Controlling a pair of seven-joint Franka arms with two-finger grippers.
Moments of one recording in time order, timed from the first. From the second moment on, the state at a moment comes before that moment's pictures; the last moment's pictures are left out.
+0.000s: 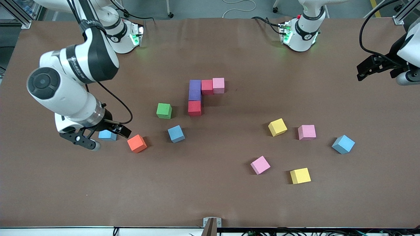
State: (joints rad) left arm 0.07 0.03 -0.20 -1.42 0.07 1.41 -0.16; right arm 0.39 0.35 -0.13 -1.53 0.06 1.90 0.65
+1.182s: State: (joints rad) left arm 0.06 0.03 -0.23 -1.42 0.06 1.38 -0.16; right arm 0.59 0.44 -0.12 -1.73 0.06 2.23 1.18
